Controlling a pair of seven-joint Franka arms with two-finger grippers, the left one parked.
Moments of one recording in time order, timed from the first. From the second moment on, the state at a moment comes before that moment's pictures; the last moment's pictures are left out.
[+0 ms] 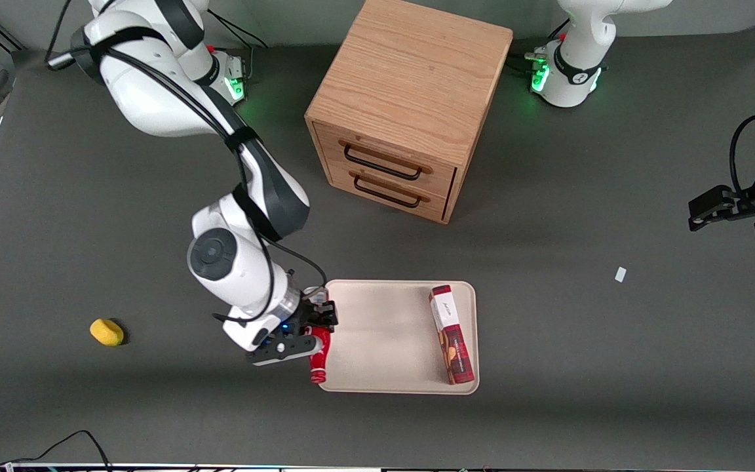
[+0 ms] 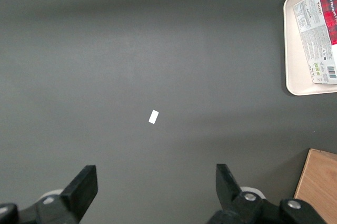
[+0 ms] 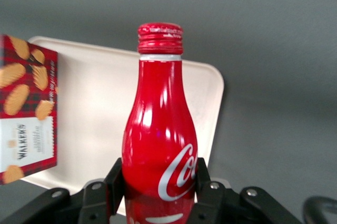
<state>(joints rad) 0.37 0.87 0.14 -1.08 0.01 2.17 0.30</state>
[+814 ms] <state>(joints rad) 0.38 1.06 0.14 -1.08 0.01 2.32 0.33</state>
